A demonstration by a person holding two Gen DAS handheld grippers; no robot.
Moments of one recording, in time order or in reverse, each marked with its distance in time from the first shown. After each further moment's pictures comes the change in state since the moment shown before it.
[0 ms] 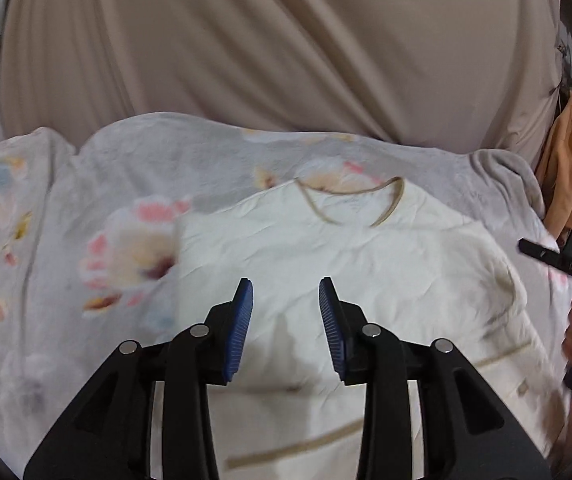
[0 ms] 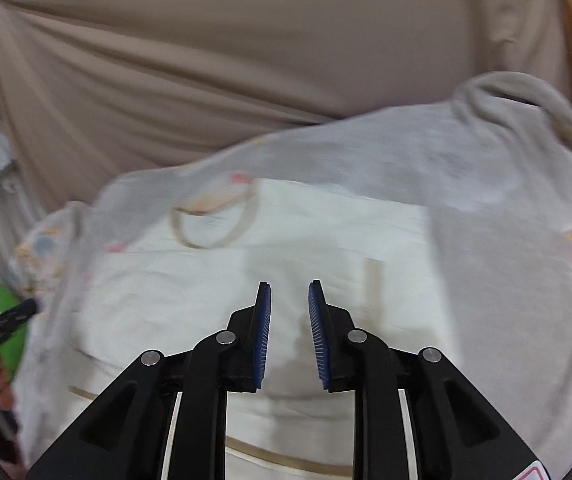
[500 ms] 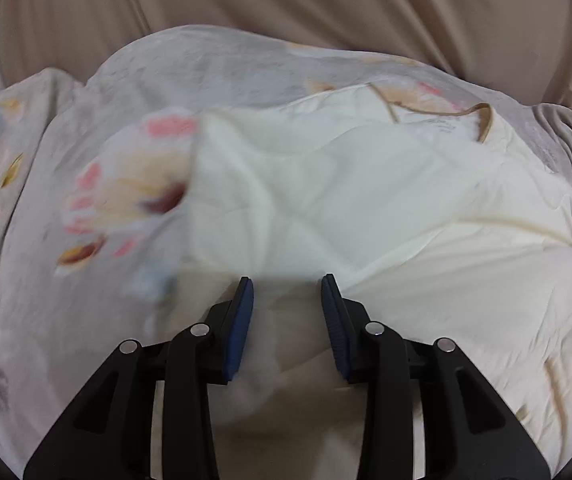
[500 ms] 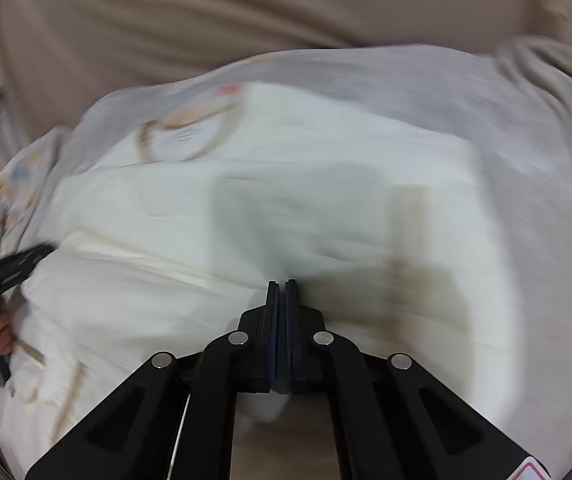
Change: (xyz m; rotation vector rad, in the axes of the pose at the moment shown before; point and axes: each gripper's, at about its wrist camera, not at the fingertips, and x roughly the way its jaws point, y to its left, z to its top) left arm 0.087 0.058 -0.058 -0.029 0.166 0.149; right arm 0.048 -0.098 -0.044 0.033 0.193 -0.125
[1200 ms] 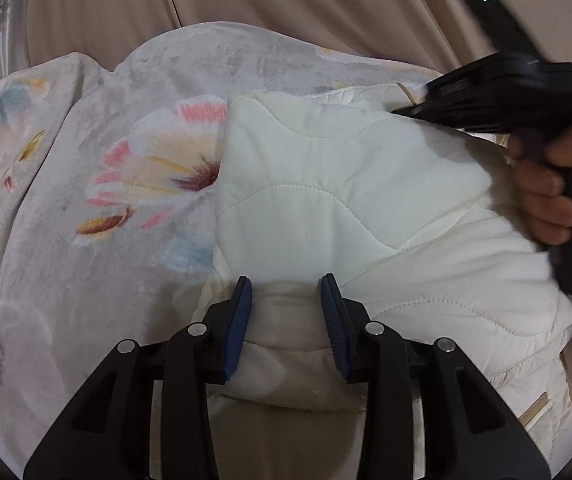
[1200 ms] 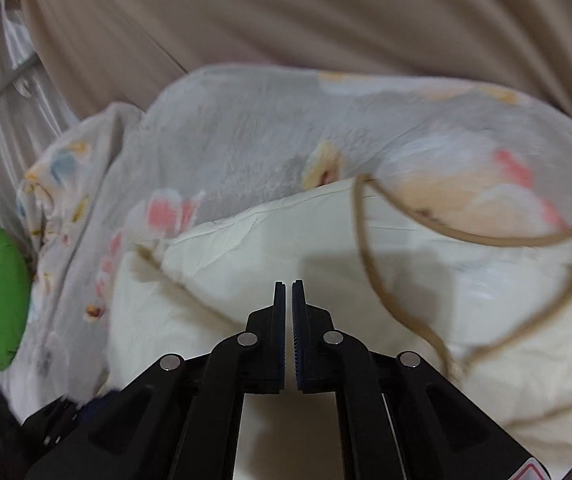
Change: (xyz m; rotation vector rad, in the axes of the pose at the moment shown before) left arm -0.002 0.012 -0.013 -0.062 -0.038 0.026; right arm 0.176 0.296 0.115 -0.276 0.153 0.213
